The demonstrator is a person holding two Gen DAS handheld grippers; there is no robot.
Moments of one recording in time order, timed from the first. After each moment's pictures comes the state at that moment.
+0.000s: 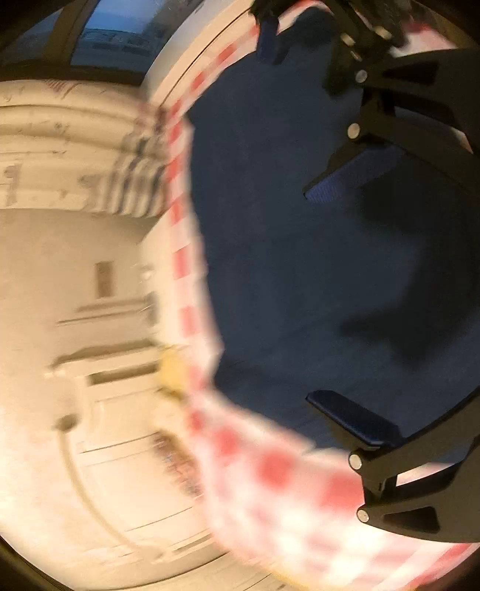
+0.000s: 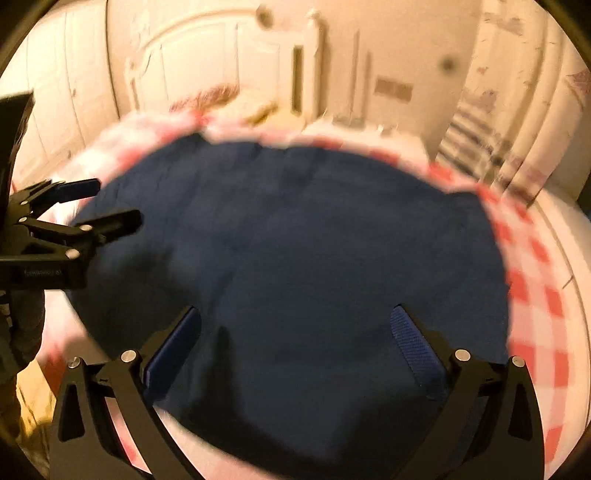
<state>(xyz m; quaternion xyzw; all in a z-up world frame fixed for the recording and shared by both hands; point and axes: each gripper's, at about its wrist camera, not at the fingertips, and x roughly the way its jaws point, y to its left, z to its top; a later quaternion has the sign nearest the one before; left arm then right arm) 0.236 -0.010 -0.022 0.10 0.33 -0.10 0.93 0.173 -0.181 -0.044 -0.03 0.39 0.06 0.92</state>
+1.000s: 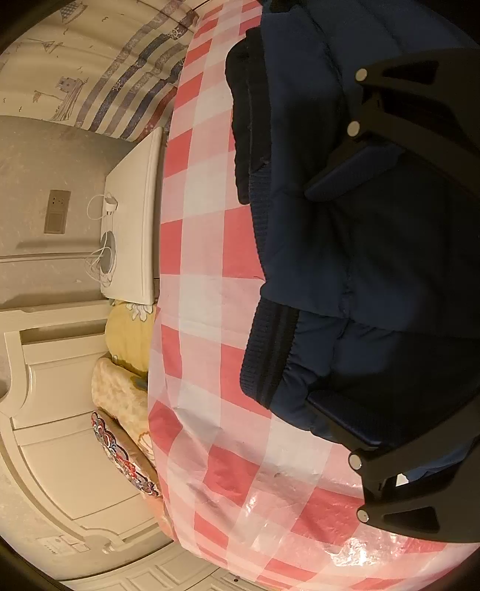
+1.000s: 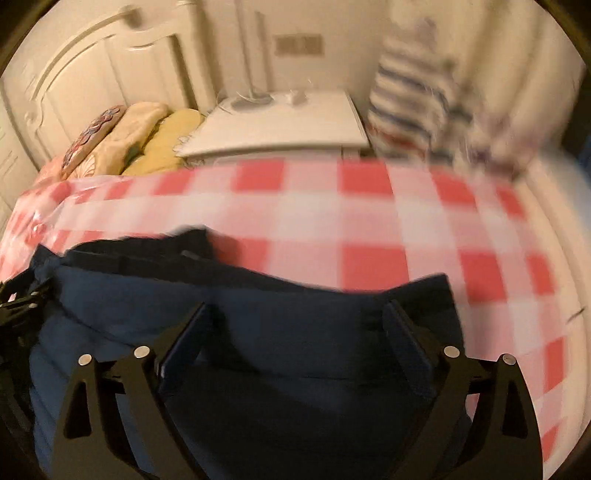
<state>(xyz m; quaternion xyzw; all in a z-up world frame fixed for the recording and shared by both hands) 0.431 0.007 -0.093 0.05 0.44 -0.02 0.89 0.368 -0.304 -0.079 0.10 0.47 -0.03 0.88</state>
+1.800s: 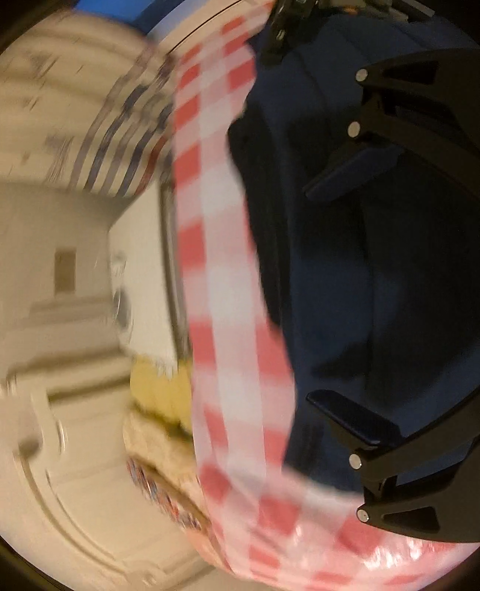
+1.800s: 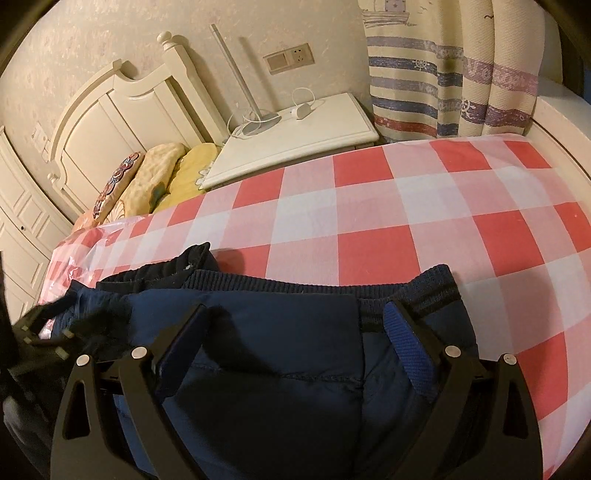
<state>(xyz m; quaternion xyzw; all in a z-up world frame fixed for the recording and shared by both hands) 0.427 -0.047 -0.067 0.08 0.42 -0.06 0.90 0.358 -0.333 -0.089 0.18 0.42 0.01 0.89</state>
